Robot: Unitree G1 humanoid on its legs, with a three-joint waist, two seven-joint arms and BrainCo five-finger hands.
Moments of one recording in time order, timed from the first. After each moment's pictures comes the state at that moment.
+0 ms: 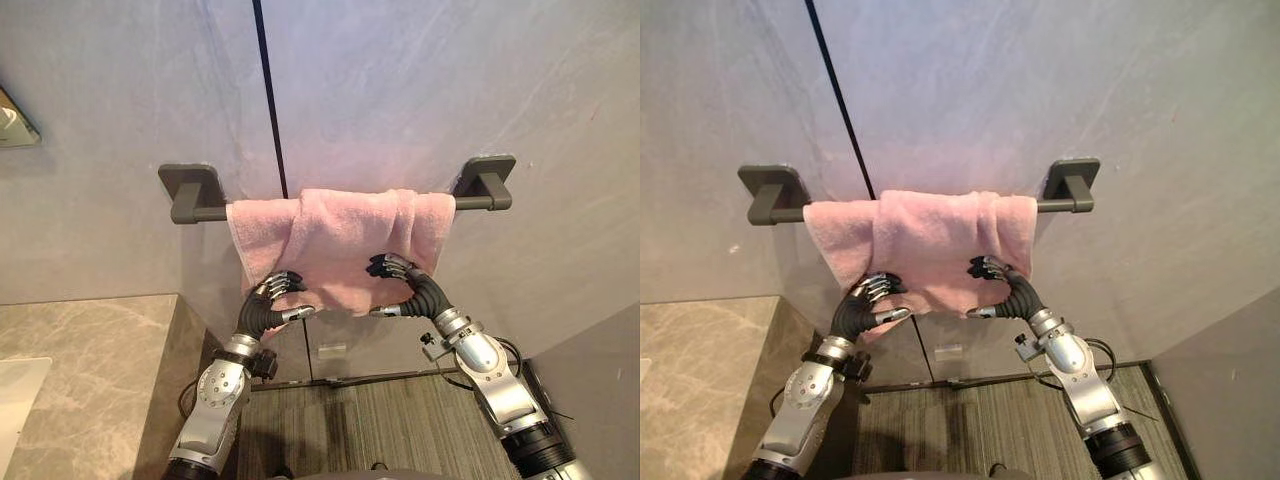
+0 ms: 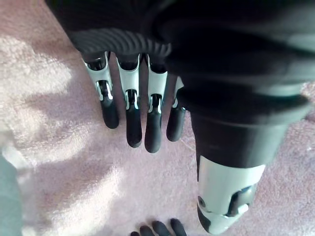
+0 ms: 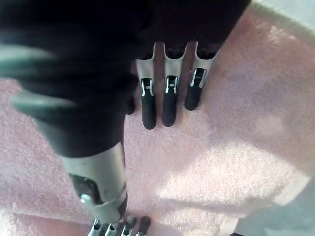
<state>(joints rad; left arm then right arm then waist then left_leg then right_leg) 0.11 0.24 -0.17 0.01 -0.17 -0.27 -0.06 -0.06 -0.35 0.21 0.03 -0.01 -0.23 0.13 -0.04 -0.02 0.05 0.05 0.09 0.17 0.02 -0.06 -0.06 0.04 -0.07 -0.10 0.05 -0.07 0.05</state>
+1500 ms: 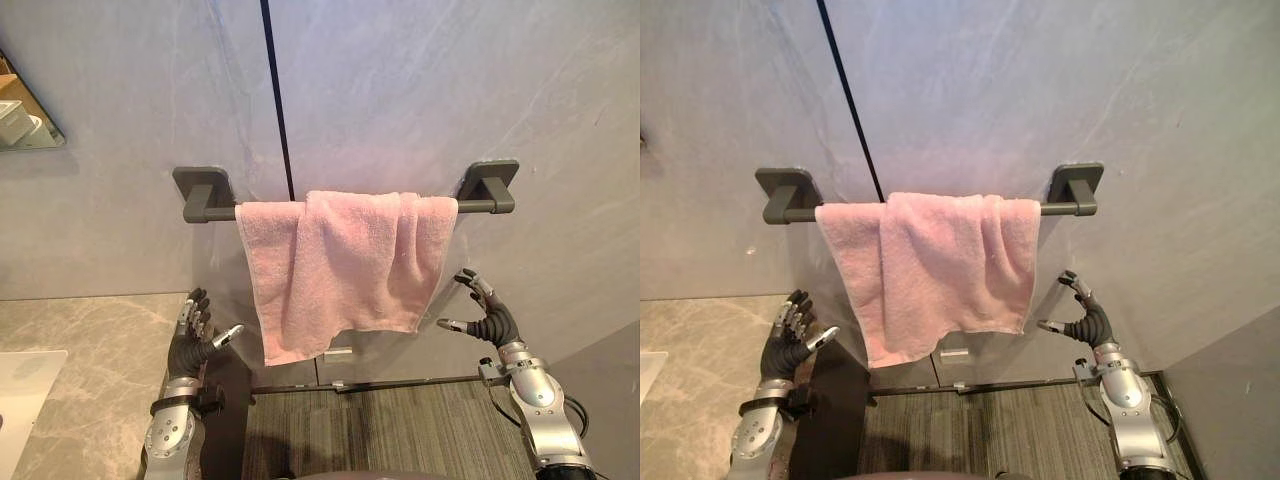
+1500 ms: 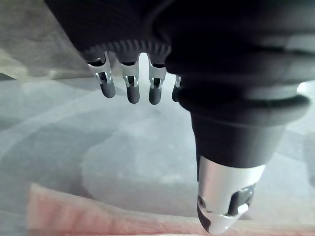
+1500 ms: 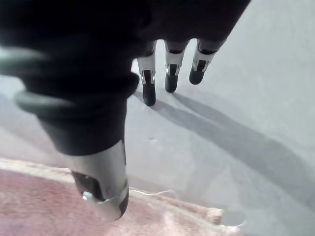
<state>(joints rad) 0.31 0.12 0.16 0.07 -0.16 -0.27 -0.02 0.12 -0.30 -0.12 0.18 -0.09 -0.21 0.08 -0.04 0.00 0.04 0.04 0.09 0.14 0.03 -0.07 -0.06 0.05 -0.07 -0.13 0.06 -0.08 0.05</state>
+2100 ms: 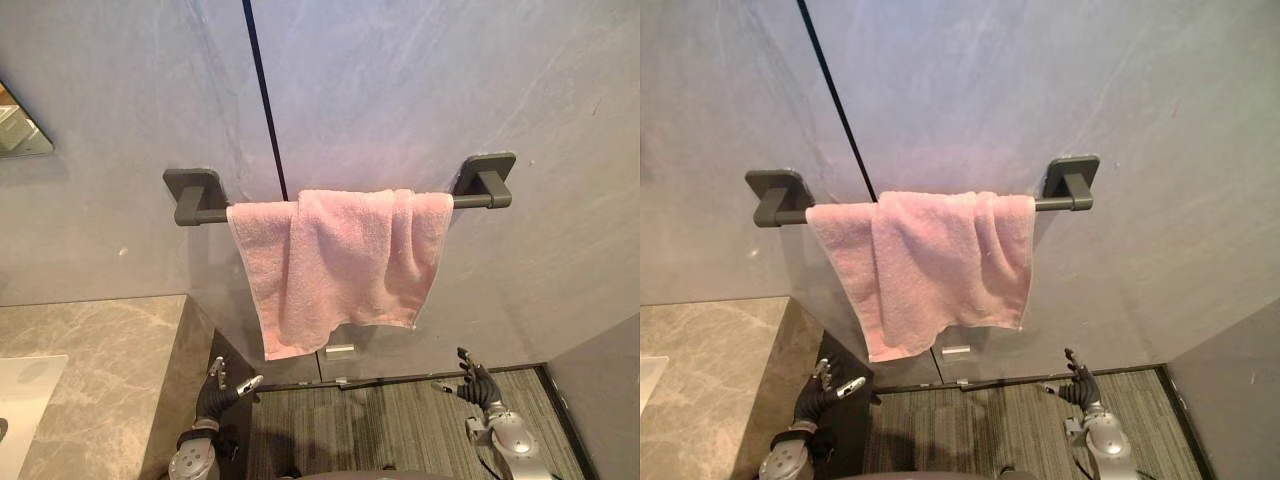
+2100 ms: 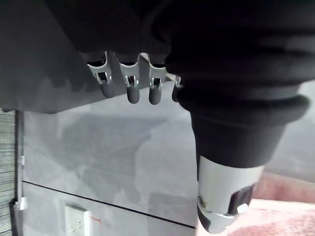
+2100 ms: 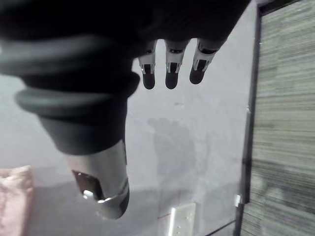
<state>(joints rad) 0.31 0.12 0.09 0.44 -0.09 -0.21 -0.02 0.16 -0.19 -0.12 0.60 -0.09 -0.15 0.04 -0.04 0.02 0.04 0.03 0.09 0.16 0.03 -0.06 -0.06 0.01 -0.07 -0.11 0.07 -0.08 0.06</state>
